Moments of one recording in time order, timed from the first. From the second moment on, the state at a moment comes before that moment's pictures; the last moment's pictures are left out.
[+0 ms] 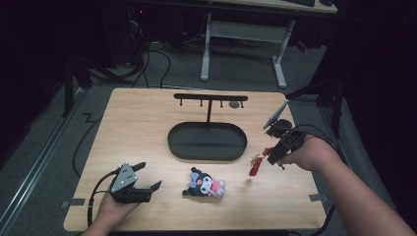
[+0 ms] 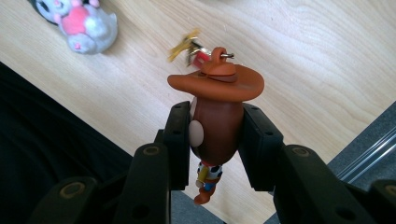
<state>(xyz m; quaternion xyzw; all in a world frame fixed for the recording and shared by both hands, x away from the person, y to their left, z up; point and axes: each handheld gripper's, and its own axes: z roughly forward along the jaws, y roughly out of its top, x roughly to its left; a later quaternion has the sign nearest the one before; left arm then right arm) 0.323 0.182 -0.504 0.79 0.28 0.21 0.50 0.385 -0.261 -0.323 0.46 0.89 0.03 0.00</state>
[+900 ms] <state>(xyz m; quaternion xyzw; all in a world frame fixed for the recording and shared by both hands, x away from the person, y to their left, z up) 0.323 0.182 -0.505 0.80 0.28 0.21 0.49 0.444 -0.254 -0.277 0.48 0.87 0.04 0.02</state>
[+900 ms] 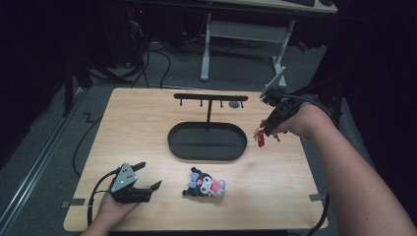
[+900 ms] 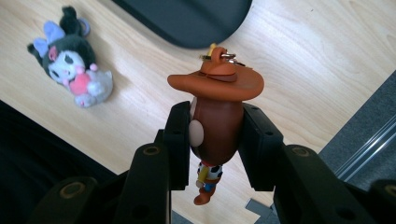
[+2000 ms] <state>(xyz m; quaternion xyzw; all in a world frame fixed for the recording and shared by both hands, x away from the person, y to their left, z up) 0.325 0.182 -0.505 0.80 0.28 0.21 0.50 0.505 -0.230 -0.254 0.50 0.86 0.04 0.04</state>
